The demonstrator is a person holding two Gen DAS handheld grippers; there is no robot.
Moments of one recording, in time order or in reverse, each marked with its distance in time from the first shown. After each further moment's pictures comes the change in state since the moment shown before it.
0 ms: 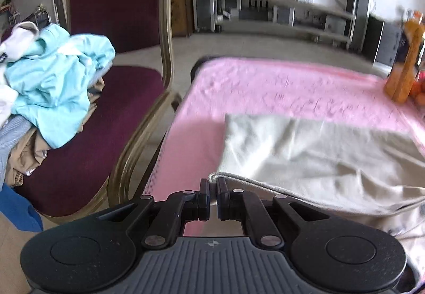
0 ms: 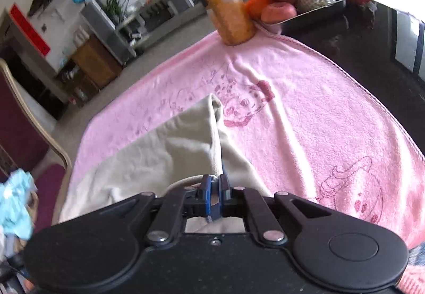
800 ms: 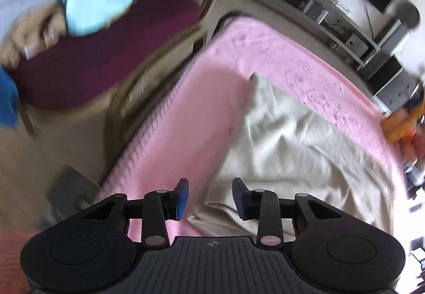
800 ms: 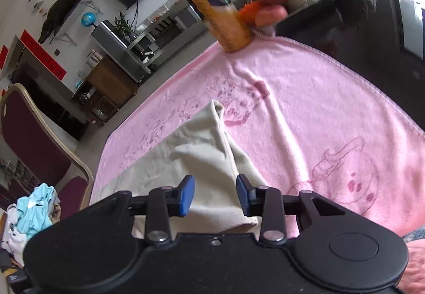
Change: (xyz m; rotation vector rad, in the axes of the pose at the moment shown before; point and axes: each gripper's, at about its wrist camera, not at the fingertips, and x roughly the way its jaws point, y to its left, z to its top) left arm 0.025 0.075 -0.034 -0.409 0.254 -0.169; right arm -0.014 -0.033 -0.024 0.068 -0.026 0.094
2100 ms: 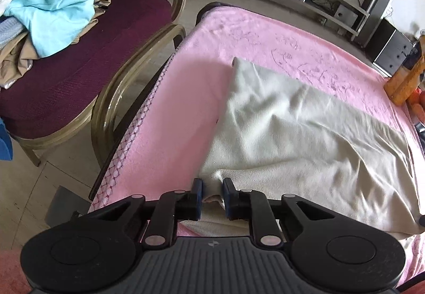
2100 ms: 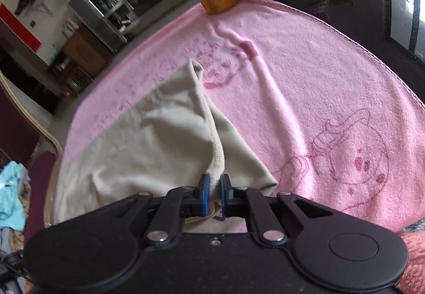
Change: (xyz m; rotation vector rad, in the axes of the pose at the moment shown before) left arm 0.012 -0.034 -0.018 0.225 -0.028 0.091; right arm 0.034 0.004 -0.010 -0.029 0.120 -0.120
